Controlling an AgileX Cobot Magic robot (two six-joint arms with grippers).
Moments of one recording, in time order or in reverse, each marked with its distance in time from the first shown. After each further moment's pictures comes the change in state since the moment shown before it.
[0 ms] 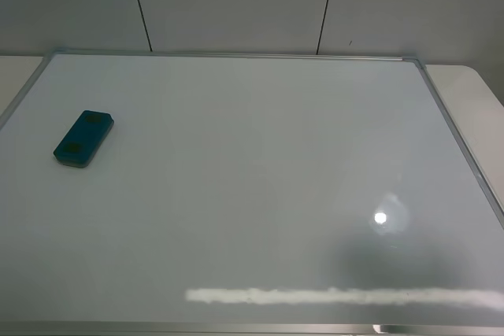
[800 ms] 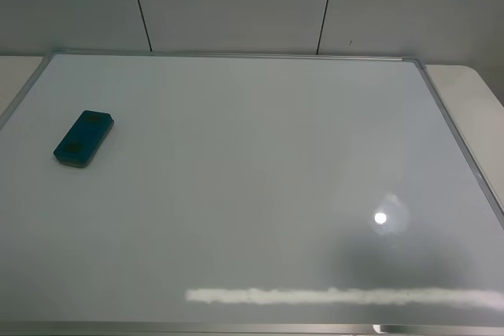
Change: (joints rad) left arm -0.001 -0.398 0.390 -0.052 0.146 -0.037; right arm 0.000 0.000 0.000 0.000 0.000 0.000
